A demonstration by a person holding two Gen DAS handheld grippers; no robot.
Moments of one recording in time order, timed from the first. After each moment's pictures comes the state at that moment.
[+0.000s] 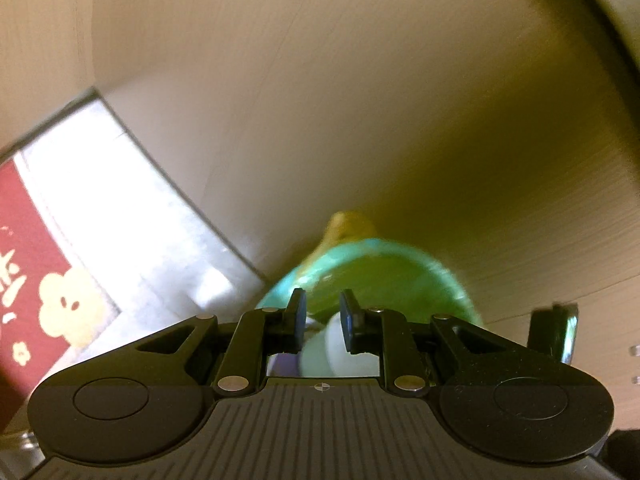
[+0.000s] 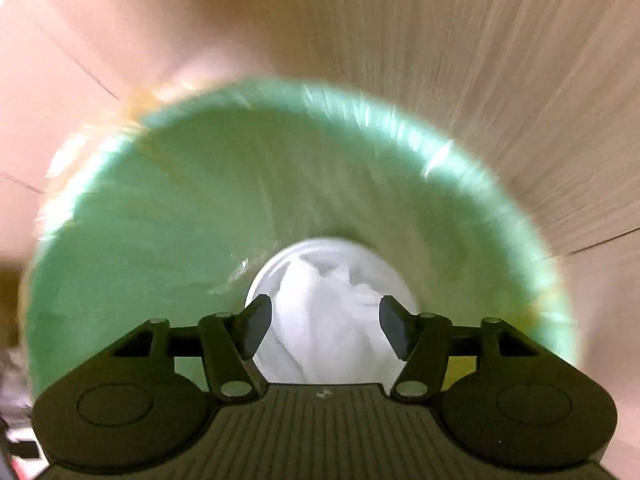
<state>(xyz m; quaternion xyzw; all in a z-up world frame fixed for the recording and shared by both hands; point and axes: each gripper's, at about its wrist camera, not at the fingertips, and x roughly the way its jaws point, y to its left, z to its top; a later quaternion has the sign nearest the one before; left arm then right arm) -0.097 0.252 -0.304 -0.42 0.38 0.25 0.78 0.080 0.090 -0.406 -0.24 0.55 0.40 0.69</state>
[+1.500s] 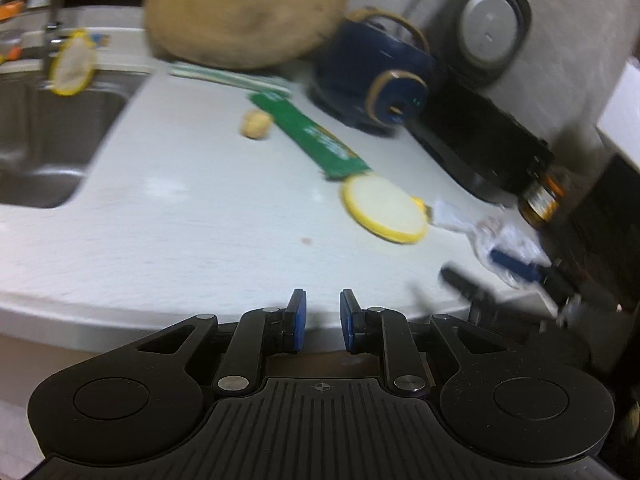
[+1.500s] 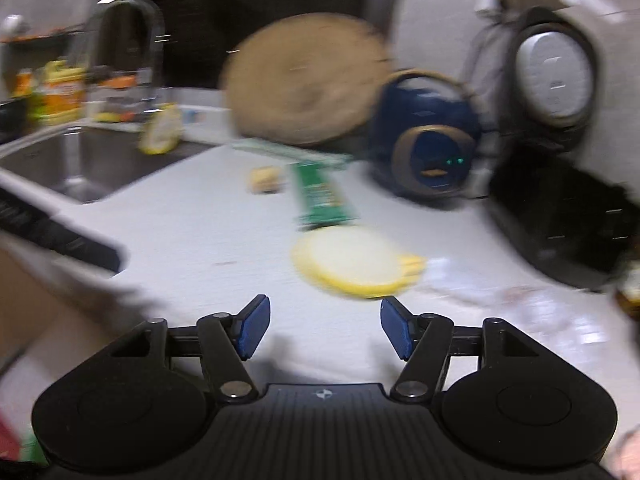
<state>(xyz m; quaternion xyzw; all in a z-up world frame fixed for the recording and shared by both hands) 0.141 0.034 -0.039 -0.17 0.36 -0.06 0.91 0.137 -0.181 -0.055 -0.14 0.21 0.15 0.95</state>
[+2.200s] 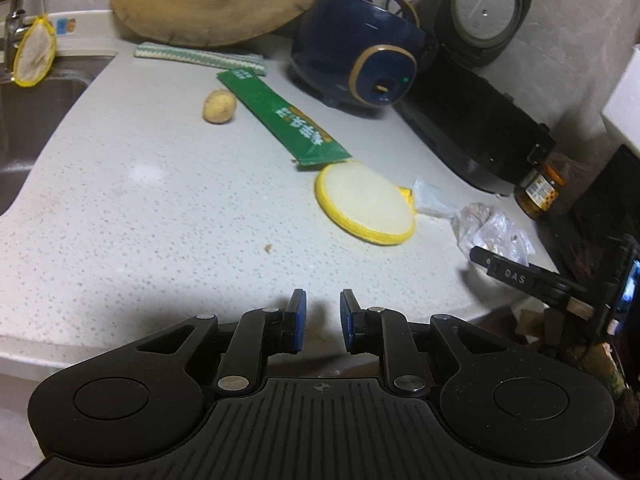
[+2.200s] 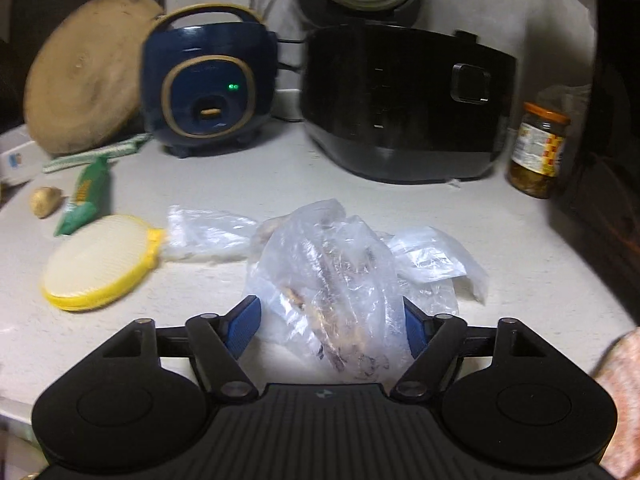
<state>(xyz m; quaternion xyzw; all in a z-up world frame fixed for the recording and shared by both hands) 0.186 0.019 -0.052 -0.18 0.38 -0.07 0.90 0.229 -0.272 -0.092 0.00 0.31 0.03 0.95</state>
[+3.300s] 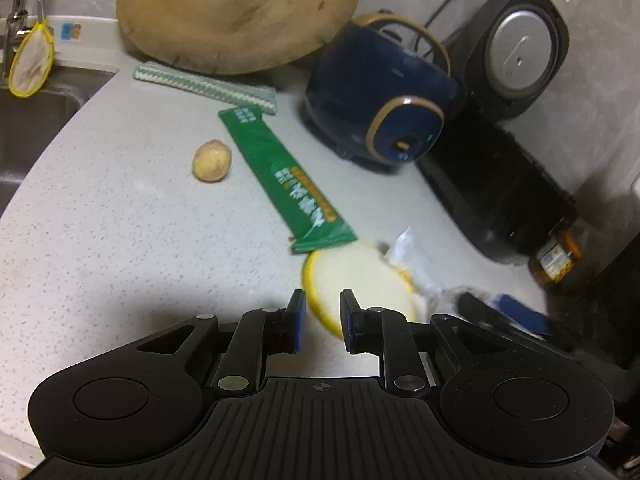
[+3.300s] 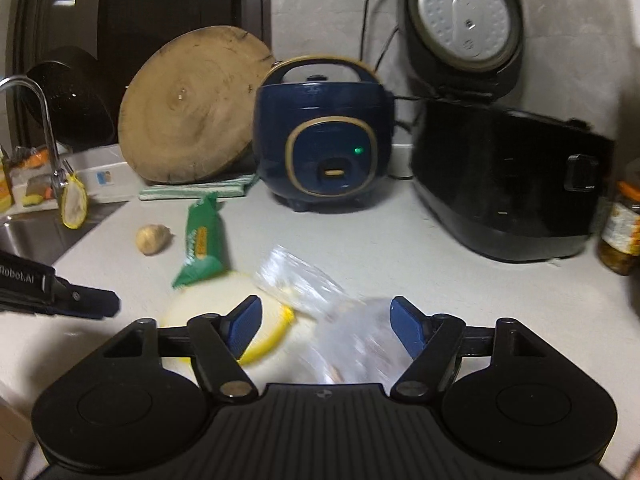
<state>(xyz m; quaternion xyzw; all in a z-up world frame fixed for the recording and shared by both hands) 0.256 0.019 -0.032 -0.22 0.35 -0.04 0.91 0.247 -0.218 -0.048 -0.01 0.26 0.15 0.95</state>
